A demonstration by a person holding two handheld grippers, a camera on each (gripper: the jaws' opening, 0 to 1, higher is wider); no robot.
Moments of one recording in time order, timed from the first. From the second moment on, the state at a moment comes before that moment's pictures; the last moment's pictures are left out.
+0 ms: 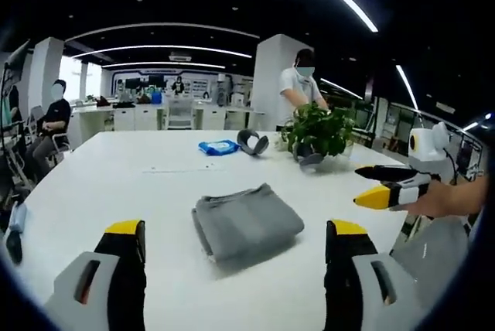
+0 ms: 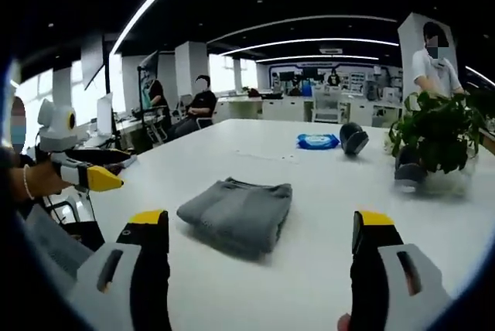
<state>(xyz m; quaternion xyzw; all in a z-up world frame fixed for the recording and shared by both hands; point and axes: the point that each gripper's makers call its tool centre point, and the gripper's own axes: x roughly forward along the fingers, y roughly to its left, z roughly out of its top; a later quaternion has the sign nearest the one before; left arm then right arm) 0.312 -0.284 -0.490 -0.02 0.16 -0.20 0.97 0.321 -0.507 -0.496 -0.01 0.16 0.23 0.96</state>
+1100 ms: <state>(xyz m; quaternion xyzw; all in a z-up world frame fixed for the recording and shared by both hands) 0.300 -0.275 -0.430 -0.15 0.06 -0.20 0.97 0.317 -0.490 -0.448 -0.01 0.10 0.23 0.97</state>
